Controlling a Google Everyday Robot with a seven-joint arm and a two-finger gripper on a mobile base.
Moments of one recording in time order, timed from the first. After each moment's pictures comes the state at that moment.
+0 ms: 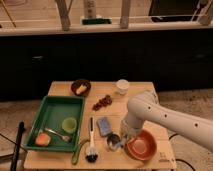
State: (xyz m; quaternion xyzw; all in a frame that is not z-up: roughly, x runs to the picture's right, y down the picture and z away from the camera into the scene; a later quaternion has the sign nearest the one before) arm 0.097 0.245 0.689 -0.31 -0.28 -0.41 0.81
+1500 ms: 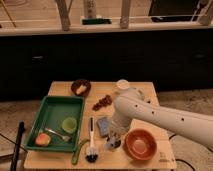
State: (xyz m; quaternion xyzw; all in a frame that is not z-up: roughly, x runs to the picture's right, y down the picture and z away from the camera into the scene) arm 0.045 0.236 0.688 -0.28 -0.30 -0.47 0.78
